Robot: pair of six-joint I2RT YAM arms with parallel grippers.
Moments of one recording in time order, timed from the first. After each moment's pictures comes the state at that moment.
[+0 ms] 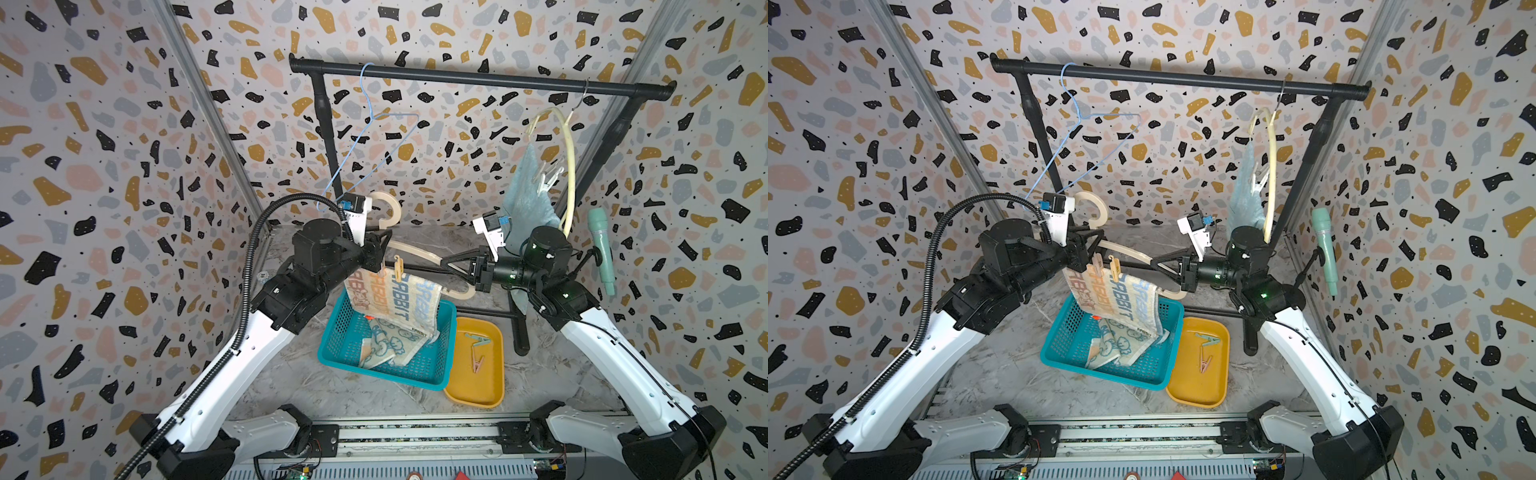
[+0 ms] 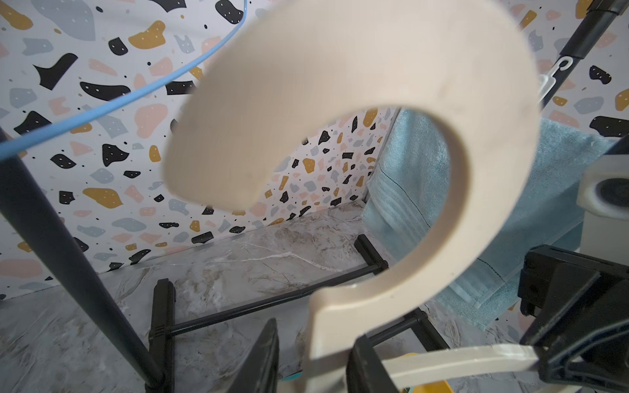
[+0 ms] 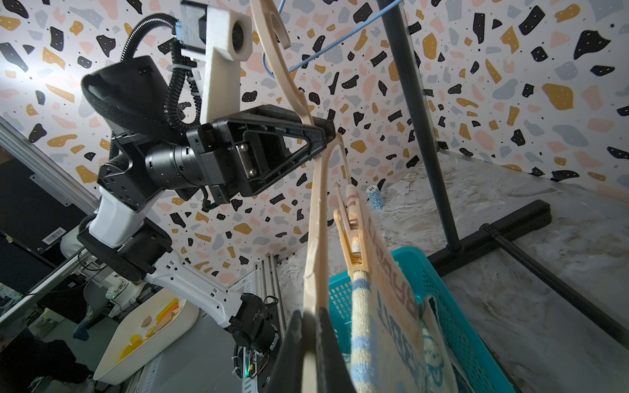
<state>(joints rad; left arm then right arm) -0.61 1.18 1.44 -0.43 0.01 -0.19 0.46 1.15 1.21 -0.14 -0.92 0.40</state>
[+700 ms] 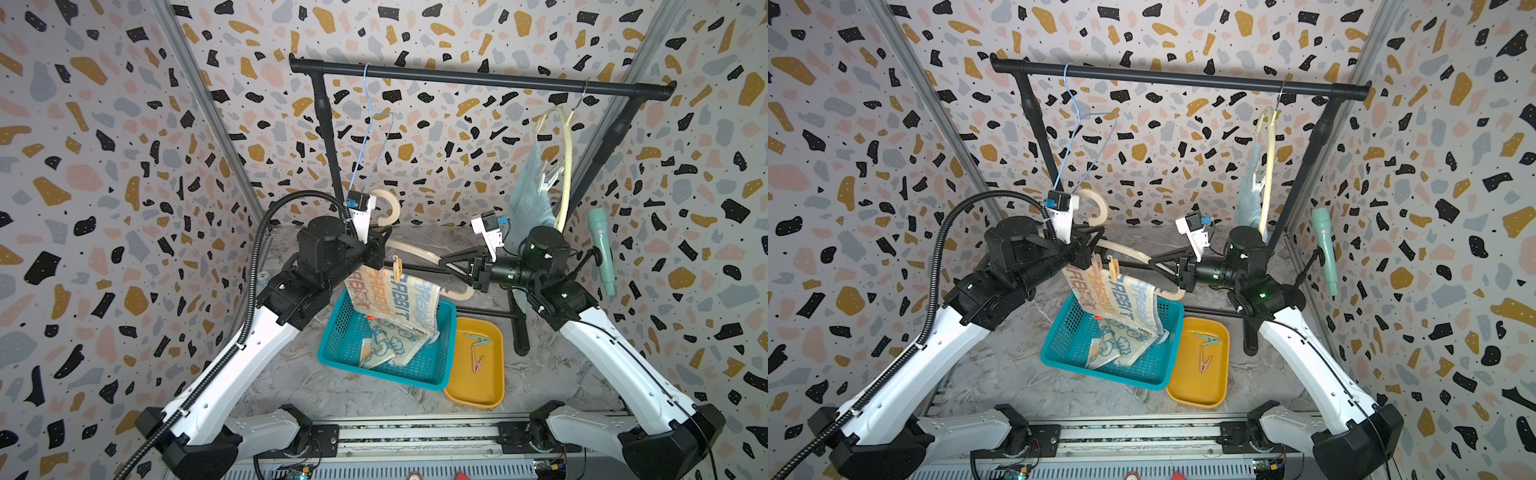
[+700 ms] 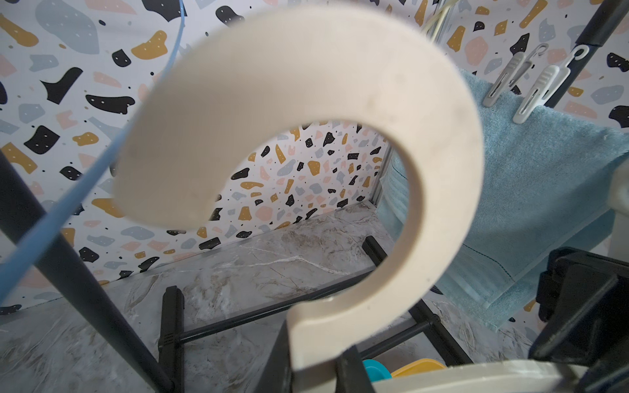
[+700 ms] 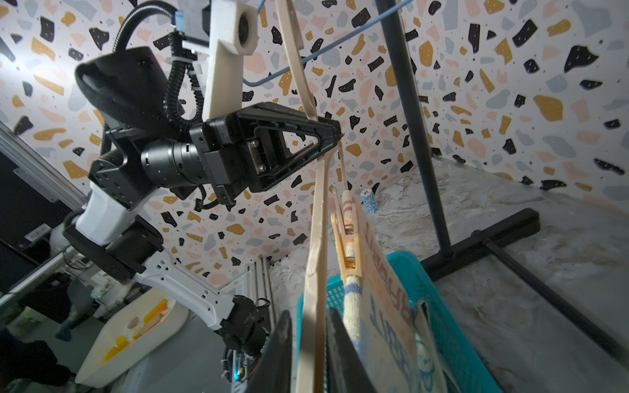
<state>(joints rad) -0.61 1.21 1.45 -0.41 0.00 -0.17 0.48 1.16 1.21 -0.14 -0.89 0.38</state>
